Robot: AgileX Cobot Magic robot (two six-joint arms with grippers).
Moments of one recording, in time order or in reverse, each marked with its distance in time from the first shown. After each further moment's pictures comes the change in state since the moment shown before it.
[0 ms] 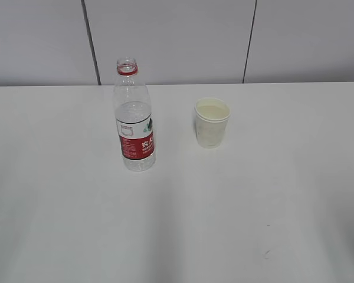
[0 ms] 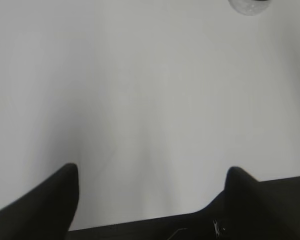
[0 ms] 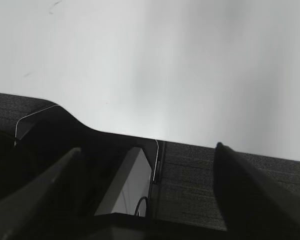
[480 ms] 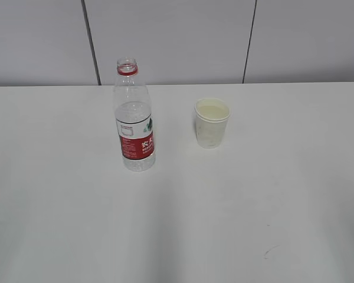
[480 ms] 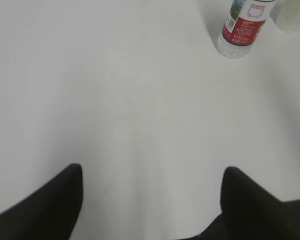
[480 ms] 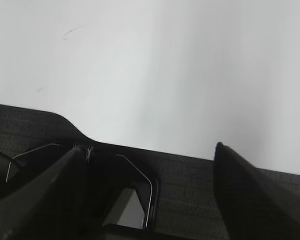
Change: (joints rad) left arm 0.000 -0.188 0.001 -0.001 0.009 0.000; right arm 0.000 -0.295 0.022 -0.026 0.053 0.000
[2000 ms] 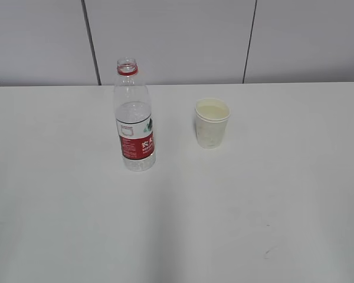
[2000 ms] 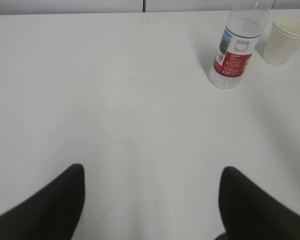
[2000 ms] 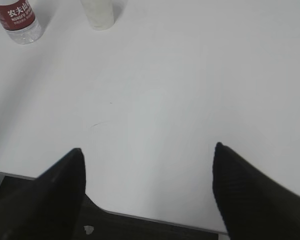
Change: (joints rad) left arm 0.000 -0.158 0.000 -0.002 0.009 0.000; right arm 0.000 -0.519 0.000 -0.002 0.028 0.000
